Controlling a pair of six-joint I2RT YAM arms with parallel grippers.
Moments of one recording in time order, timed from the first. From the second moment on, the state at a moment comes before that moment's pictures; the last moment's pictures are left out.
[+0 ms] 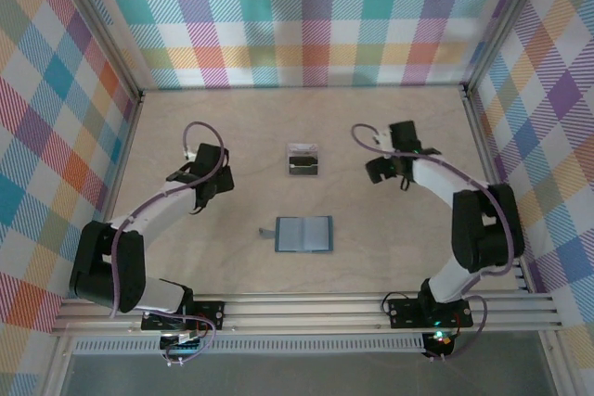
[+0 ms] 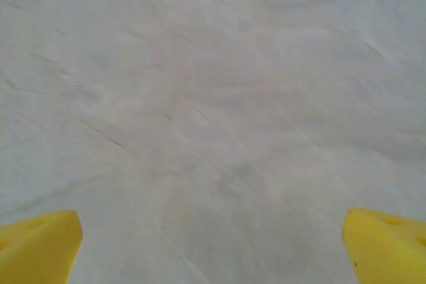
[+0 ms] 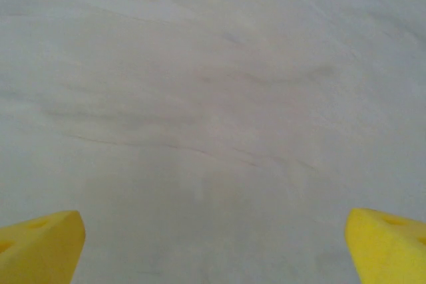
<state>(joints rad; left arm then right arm) -0.26 1.40 0.81 -0.40 -0.47 -0.44 0.19 1.60 0.95 -0.29 0.11 -0.23</state>
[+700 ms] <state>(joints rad) 0.00 1.47 0.44 0.49 -0.15 -0.23 0.06 1.54 0.53 0.43 0.01 0.00</state>
